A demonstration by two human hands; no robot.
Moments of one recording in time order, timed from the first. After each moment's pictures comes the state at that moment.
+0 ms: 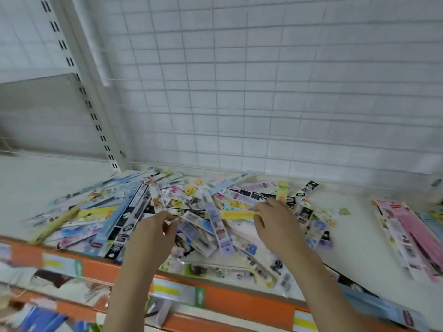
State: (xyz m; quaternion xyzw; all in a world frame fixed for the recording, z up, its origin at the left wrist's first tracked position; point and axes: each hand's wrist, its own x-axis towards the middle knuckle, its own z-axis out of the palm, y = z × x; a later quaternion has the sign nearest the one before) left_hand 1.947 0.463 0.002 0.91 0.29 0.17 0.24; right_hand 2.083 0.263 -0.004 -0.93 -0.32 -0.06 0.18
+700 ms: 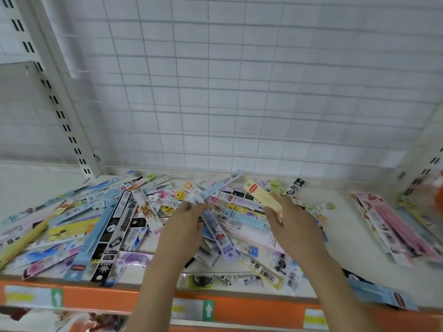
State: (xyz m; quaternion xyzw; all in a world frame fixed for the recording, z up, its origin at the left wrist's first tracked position) left_hand 1.997 0.459 -0.007 0.96 0.13 0.11 0.24; right_hand 2.063 0.254 0.013 -0.96 -0.16 -0.08 0.19
